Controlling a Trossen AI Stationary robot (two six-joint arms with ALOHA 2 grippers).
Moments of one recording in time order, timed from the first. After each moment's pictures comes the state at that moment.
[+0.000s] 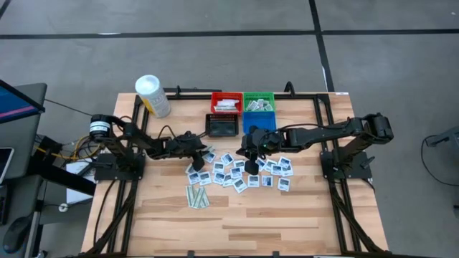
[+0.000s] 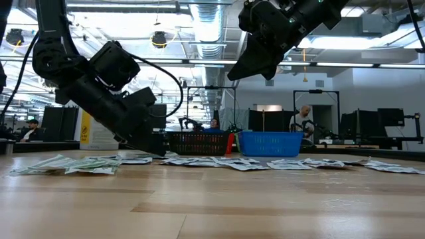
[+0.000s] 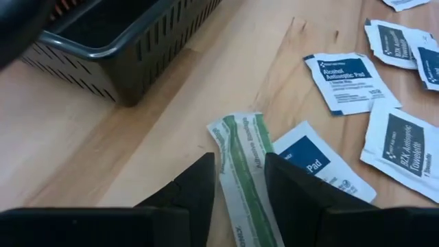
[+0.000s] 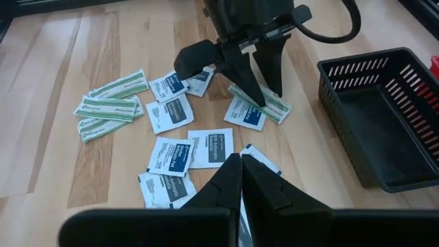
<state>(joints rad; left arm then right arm) 0.13 1.67 0.31 0.72 -0.16 -0.17 0.02 1.52 0.97 -0.10 0.08 0.15</state>
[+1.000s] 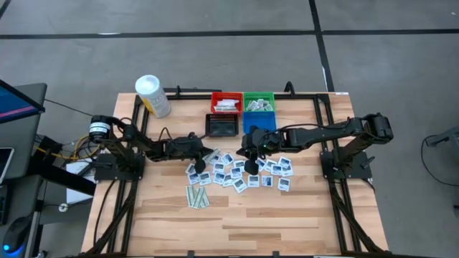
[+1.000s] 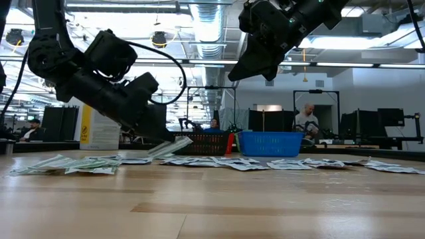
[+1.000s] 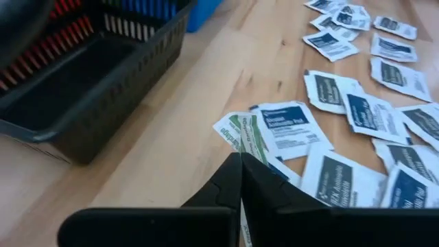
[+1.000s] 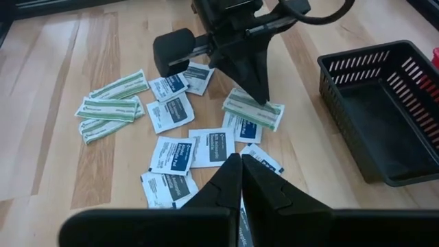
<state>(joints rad) 0.07 1.67 0.31 0.87 -0.15 -0.16 0.03 1.52 0.97 -0.11 0.08 0.18</state>
